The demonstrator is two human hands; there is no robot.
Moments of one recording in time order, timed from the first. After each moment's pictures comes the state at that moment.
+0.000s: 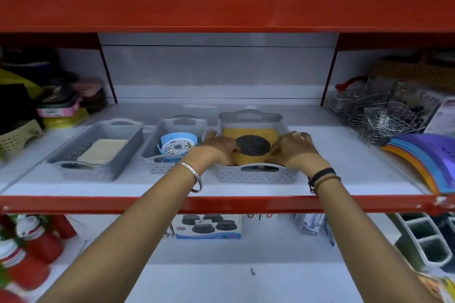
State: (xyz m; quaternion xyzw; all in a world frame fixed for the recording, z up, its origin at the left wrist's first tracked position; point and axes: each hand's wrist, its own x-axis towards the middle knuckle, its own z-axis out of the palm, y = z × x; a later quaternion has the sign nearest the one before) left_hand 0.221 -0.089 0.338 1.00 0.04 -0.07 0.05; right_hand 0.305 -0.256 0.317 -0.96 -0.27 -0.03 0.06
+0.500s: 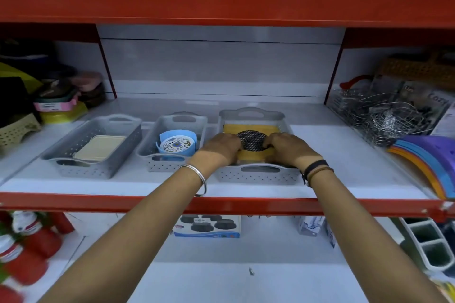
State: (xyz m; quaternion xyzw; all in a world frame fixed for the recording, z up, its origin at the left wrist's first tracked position) left_hand 0.243 -0.087 0.317 1.00 0.03 0.00 0.05; right_hand 0.319 -0.243 0.313 -0.94 -0.34 0.01 0.07
